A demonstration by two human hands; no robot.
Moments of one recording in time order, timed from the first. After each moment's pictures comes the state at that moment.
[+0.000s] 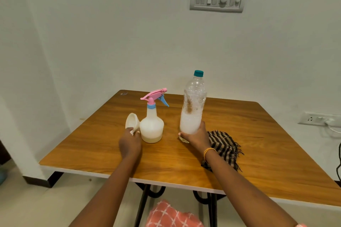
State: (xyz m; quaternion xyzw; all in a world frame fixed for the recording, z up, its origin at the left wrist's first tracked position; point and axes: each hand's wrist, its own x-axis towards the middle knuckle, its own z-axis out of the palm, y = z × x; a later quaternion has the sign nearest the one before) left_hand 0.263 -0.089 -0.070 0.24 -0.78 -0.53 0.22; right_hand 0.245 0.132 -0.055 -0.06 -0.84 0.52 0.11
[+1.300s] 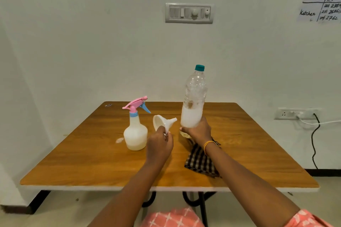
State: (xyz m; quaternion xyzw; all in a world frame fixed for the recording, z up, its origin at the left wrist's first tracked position) left_hand 0.304 0.026 -0.035 -0.09 -0.86 -0.38 0.32; right_hand 0.266 0.184 -0.015 -0.11 -0.82 0.52 0.19
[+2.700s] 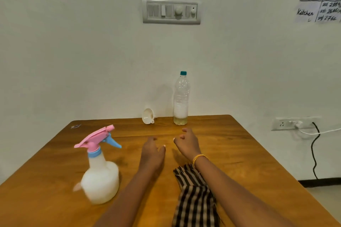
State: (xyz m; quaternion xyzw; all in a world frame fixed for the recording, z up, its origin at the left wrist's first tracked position) left_hand 0.139 0.086 -0.042 -0.02 -0.89 -0.45 0.08; right_hand 0.145 0.219 -0.021 -0.11 -0.84 0.52 0.11
